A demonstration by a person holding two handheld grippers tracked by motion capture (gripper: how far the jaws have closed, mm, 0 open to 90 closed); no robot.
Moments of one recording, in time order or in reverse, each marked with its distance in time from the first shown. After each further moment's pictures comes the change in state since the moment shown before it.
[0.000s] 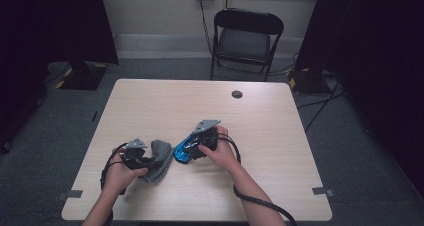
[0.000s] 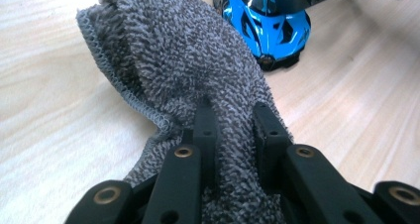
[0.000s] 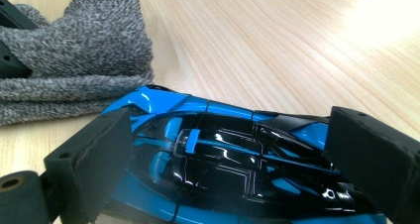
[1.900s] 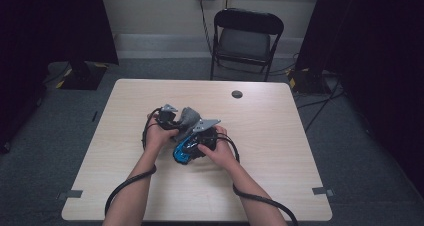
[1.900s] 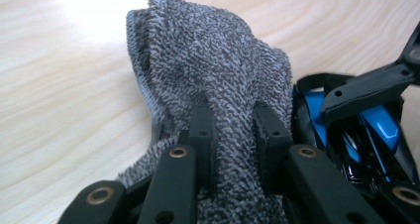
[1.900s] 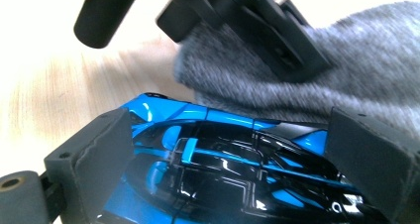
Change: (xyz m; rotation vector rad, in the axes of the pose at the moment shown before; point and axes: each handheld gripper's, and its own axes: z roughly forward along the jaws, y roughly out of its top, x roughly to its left) left arm 0.030 0.116 0.108 -0.079 0.078 0.066; right arm -0.001 0.000 0.005 -0.019 0.027 0.015
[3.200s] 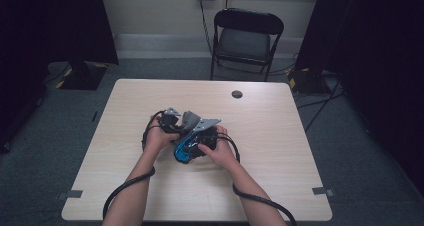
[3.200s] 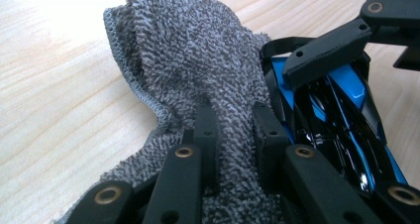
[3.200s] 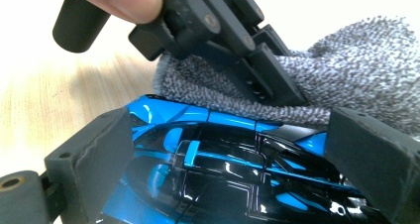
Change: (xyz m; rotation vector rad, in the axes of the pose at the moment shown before) left arm -0.006 -0.006 -0.006 0.044 -0.062 0.044; right arm -0.002 -0.001 0.000 -0.006 -0.012 0.008
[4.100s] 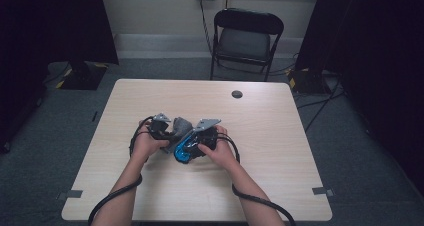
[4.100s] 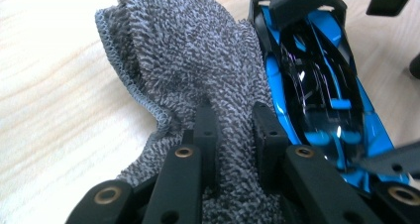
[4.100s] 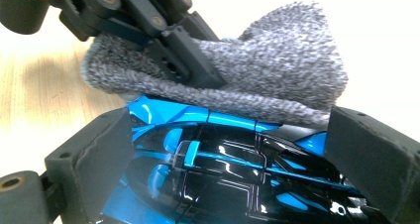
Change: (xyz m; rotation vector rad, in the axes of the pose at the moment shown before) left arm 0.001 -0.025 -0.033 0.044 -0.018 -0.004; right arm 0.001 0.000 0.000 -0.003 -0.003 0.003
